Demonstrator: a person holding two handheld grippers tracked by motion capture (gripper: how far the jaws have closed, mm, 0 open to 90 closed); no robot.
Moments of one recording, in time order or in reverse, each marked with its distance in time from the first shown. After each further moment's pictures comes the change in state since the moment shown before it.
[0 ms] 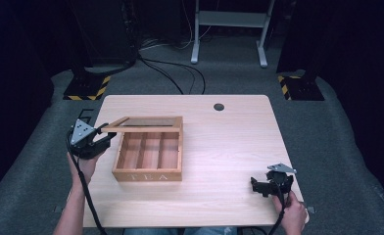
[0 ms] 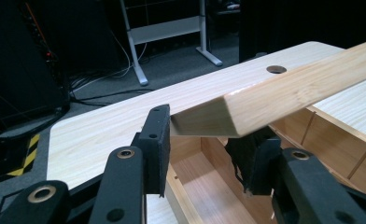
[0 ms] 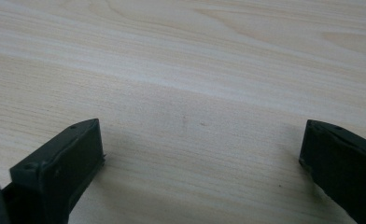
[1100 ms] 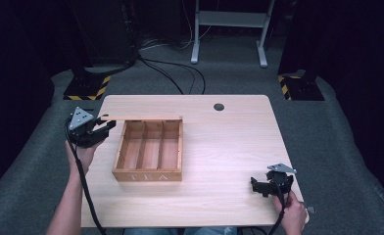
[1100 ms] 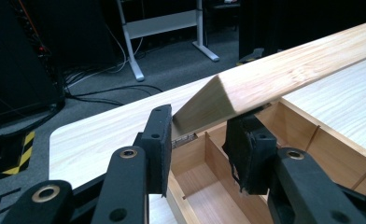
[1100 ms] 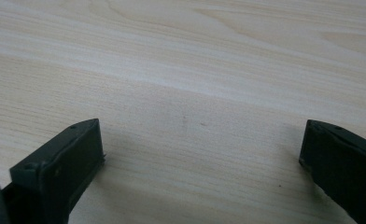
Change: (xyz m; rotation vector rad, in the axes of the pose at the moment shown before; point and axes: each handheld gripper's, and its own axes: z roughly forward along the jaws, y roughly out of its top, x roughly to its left) left arm 0.015 0.027 0.011 0.033 -0.024 -0.008; right arm 0.000 0.000 0.000 -0.001 0.000 0.000
